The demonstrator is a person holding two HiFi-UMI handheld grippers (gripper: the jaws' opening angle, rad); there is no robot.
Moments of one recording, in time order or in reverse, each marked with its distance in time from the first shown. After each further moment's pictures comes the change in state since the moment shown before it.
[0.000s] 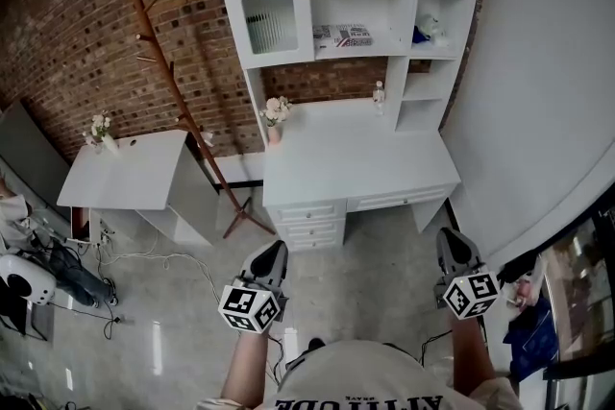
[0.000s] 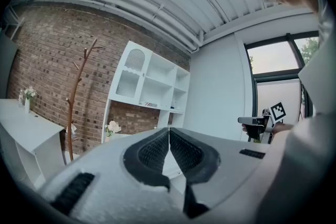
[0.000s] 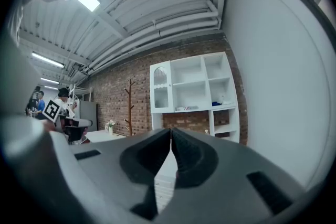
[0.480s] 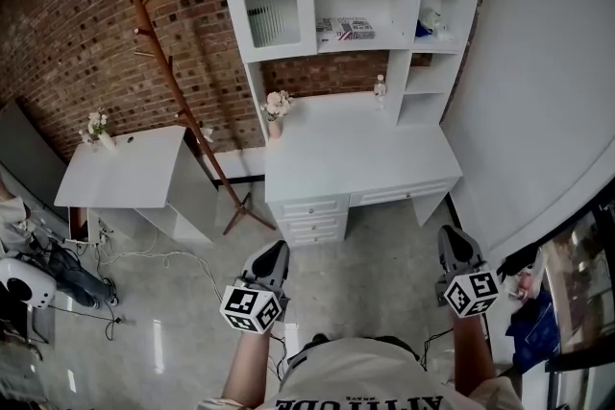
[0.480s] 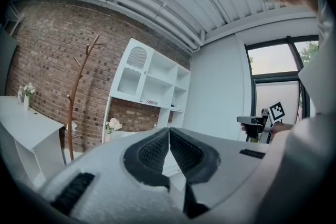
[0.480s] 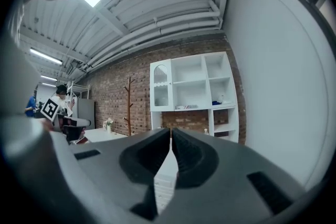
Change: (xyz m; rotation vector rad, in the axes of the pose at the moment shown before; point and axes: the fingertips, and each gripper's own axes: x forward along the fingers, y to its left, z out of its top) left arm -0.010 0.017 -0.009 -0.015 0.016 -0.018; right arm 0.004 0.019 -0.006 -0.016 0.010 -0.026
